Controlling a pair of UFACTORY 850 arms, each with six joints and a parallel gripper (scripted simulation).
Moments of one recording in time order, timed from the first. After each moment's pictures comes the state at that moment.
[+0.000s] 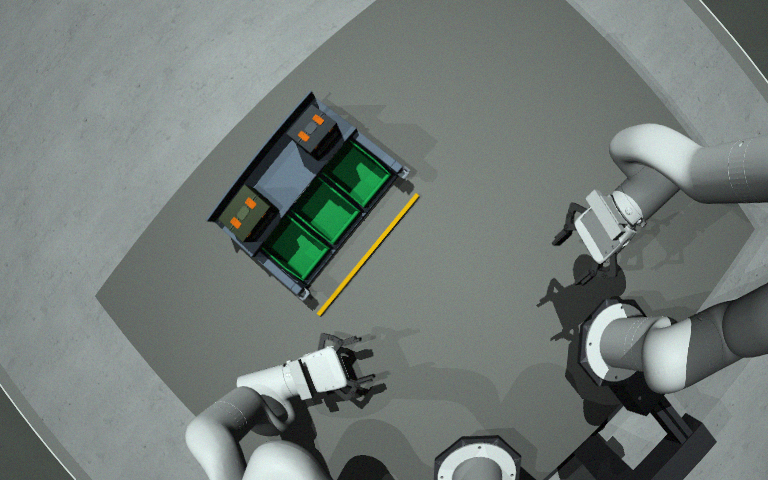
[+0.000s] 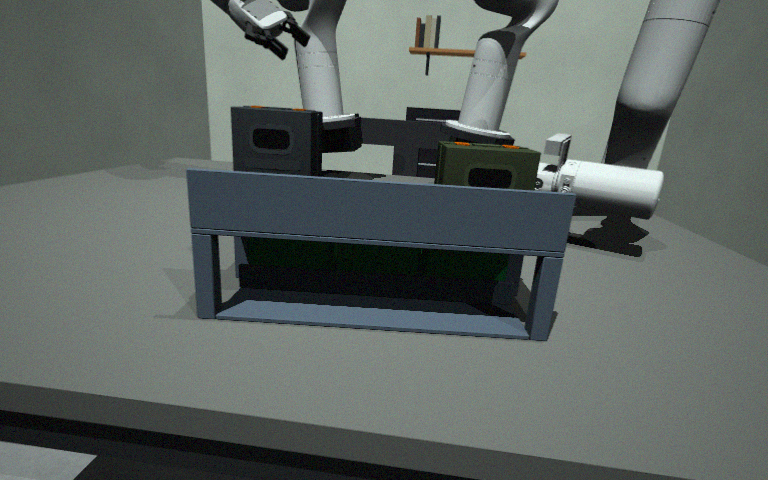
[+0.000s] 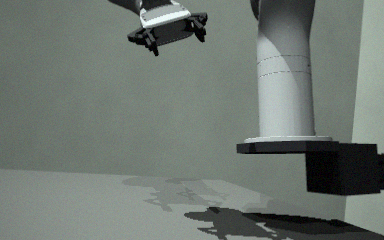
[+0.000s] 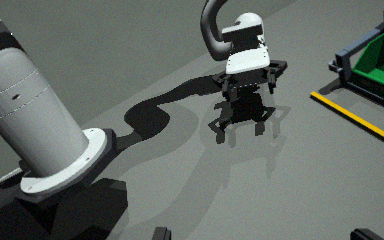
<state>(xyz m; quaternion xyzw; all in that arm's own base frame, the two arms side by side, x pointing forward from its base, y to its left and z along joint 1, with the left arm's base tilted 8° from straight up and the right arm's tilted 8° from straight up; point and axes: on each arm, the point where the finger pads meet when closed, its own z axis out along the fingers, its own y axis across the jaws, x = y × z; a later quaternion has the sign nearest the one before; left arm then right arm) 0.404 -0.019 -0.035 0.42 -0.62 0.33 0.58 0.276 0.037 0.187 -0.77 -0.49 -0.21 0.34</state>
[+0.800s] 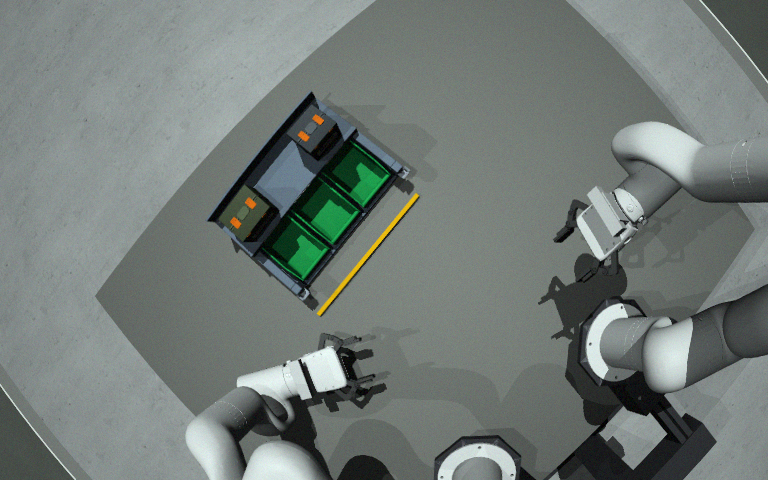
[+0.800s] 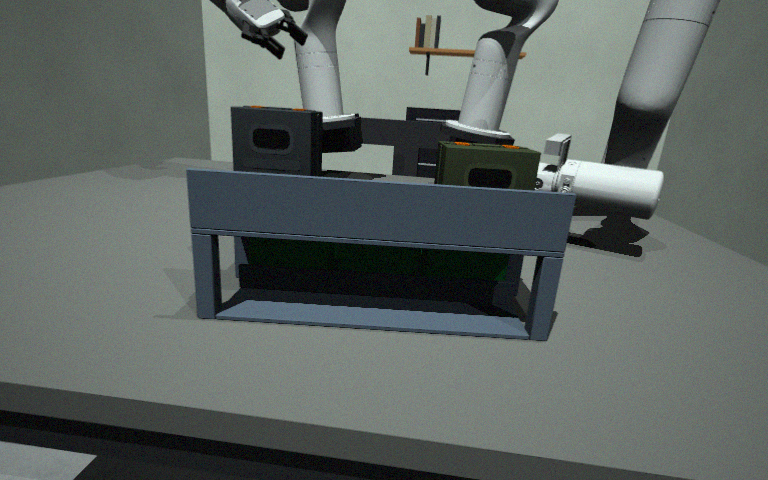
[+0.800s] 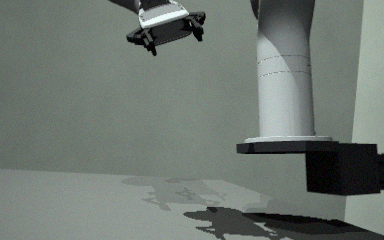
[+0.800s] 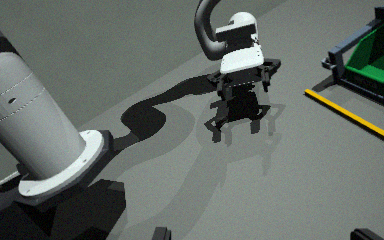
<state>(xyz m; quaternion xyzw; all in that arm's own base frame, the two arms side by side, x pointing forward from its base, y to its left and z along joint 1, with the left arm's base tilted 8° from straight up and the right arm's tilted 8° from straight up) 0.404 -0.019 -0.035 0.42 -0.62 0.33 0.58 0.278 0.032 0.190 -0.78 -0.48 -0.21 0.34</state>
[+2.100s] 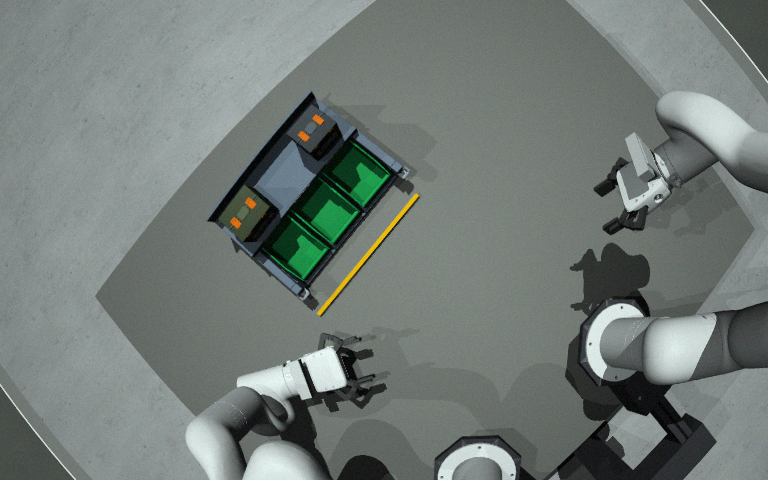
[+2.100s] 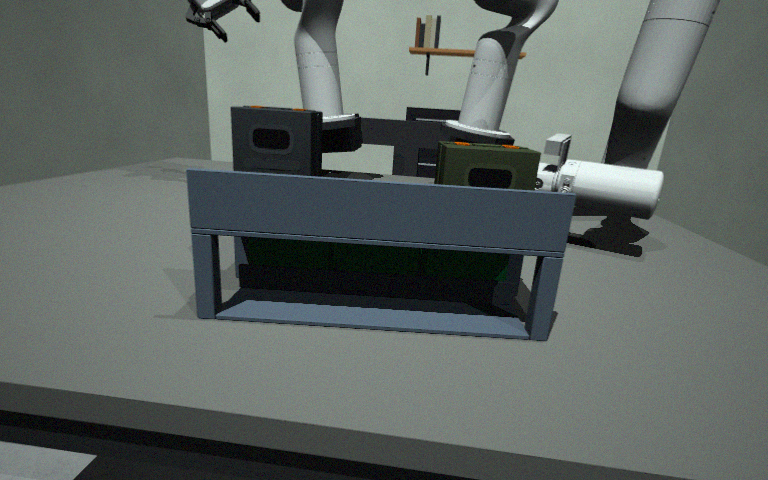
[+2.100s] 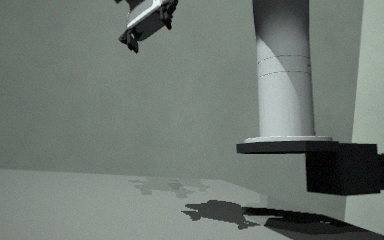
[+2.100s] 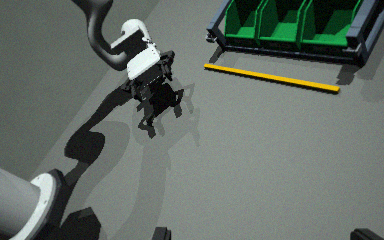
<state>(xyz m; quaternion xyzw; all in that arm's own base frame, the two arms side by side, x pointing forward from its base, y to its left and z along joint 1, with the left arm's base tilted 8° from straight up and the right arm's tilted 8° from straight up) 0.404 -0.019 -0.035 0.42 -0.62 0.33 0.58 0.300 -0.074 0.237 -0.89 -0.29 -0.17 0.30</state>
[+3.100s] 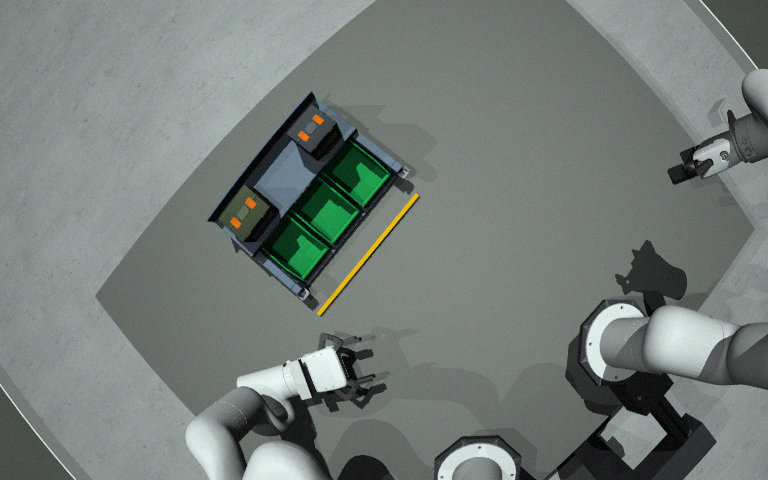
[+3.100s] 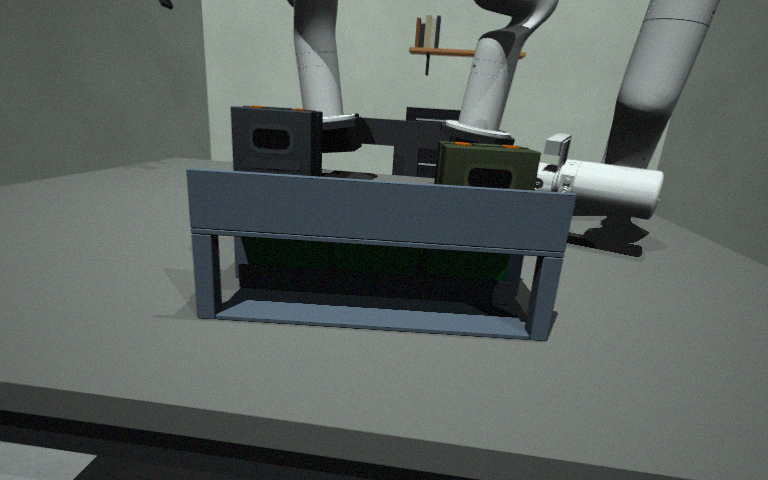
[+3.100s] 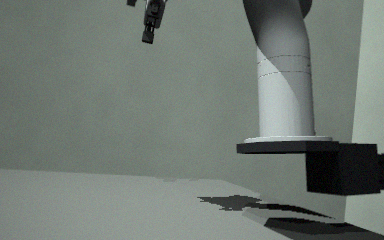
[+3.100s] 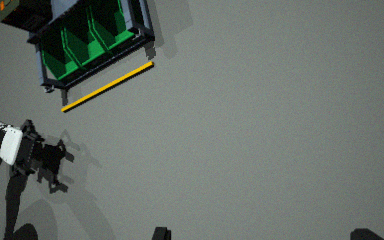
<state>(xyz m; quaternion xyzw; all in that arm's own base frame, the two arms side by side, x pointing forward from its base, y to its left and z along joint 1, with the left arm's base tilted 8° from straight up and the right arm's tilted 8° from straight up) 0.404 -0.019 -0.035 0.42 -0.62 0.33 0.58 0.252 -0.235 0.326 -0.97 0.06 -0.10 0.20</state>
